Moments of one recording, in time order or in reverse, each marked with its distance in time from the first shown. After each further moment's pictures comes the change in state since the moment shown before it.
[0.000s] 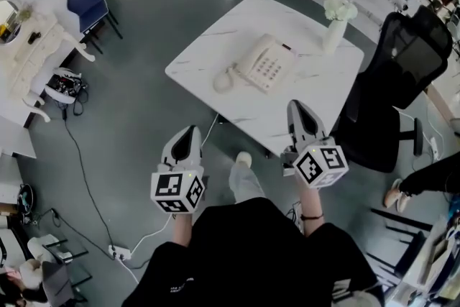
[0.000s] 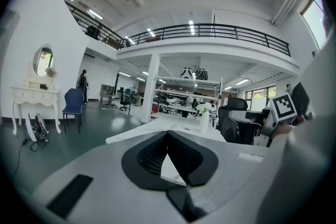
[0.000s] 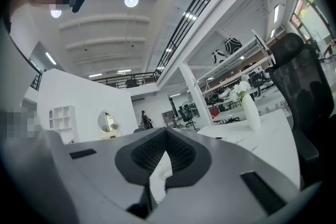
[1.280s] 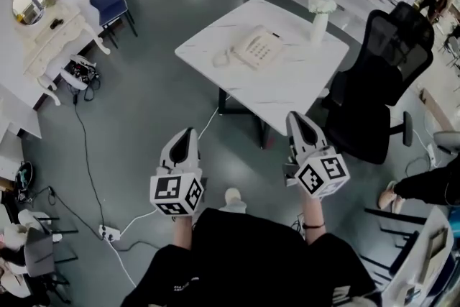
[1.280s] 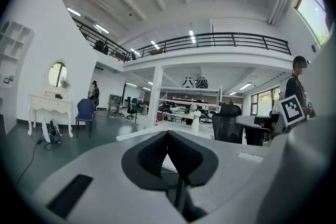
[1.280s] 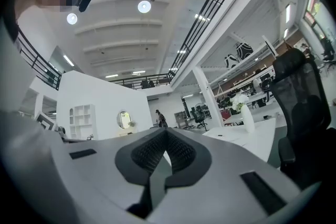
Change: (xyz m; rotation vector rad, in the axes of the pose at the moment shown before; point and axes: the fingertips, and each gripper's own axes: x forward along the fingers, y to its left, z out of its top) left arm -0.192 -0.111 -0.007 0.013 -0.107 0.092; right arm -0.211 0.062 0.028 -0.058 0.000 0.152
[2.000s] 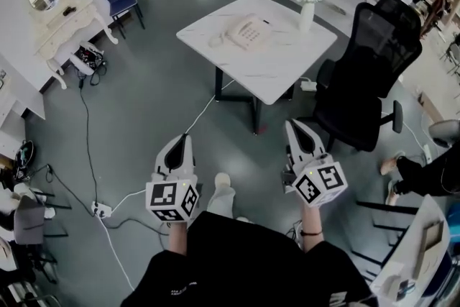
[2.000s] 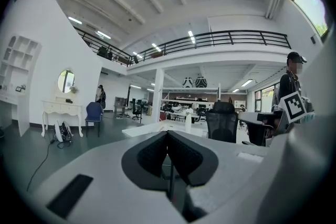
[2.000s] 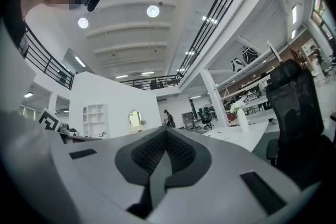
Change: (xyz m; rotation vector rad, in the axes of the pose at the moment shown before) left arm -0.158 -0.110 -0.027 0.029 -0.007 0.070; right arm -0.182 0.037 0.013 -0.041 -0.004 0.100
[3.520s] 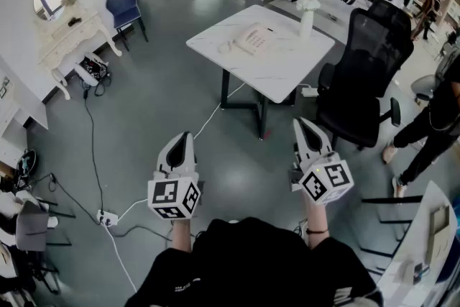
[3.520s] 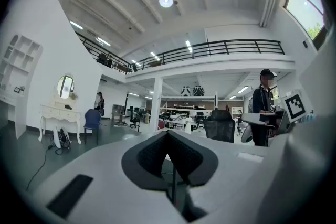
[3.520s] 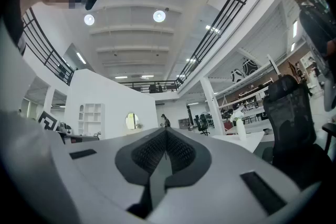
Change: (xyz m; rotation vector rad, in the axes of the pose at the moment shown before) left arm -0.067 0.034 0.027 0.008 -0.097 -0.030; right arm -0.033 0.067 0.023 -0.062 -0.056 -0.046
